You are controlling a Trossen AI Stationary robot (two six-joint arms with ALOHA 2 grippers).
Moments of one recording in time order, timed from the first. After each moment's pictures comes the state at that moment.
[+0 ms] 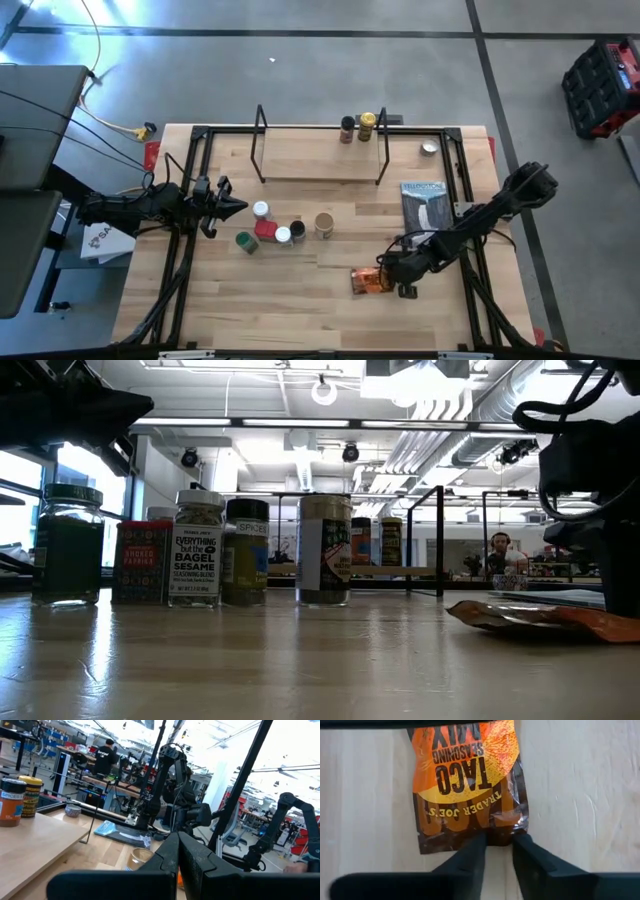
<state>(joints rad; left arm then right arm) -0.05 0.01 0.01 0.18 -0.06 -0.33 0.58 1.55 0.58 -0.23 0.11 0.60</state>
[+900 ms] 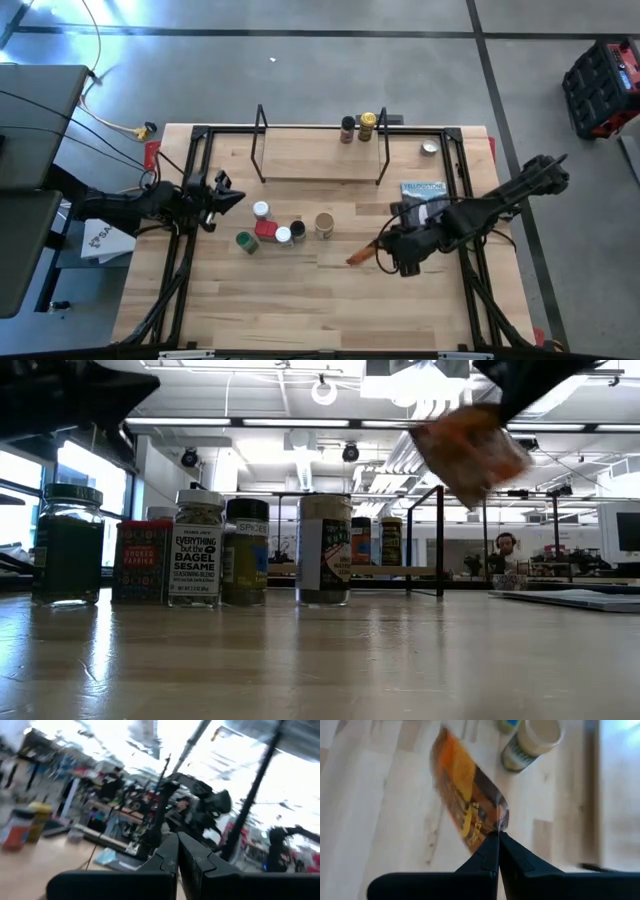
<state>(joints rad) -0.07 0.14 0.01 0.45 -0.14 -0.34 0.48 1.35 1.17 -0.93 0.37 0.17</state>
